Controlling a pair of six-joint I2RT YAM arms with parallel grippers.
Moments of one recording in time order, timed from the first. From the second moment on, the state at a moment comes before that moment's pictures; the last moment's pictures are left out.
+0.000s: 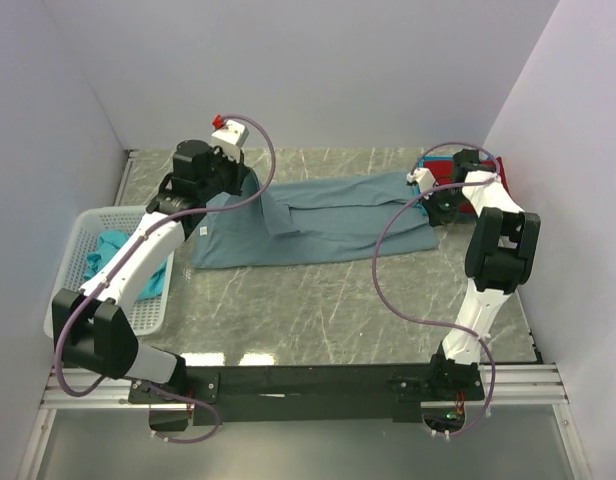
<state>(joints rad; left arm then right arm) -0.31 1.40 1.21 -0.10 0.17 0.06 -0.17 2.01 1.57 -0.87 -0.33 -1.06</state>
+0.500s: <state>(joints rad) -0.28 1.43 1.25 -0.09 0.14 0.06 -0.13 2.07 1.65 -0.83 -0.32 -0.93</state>
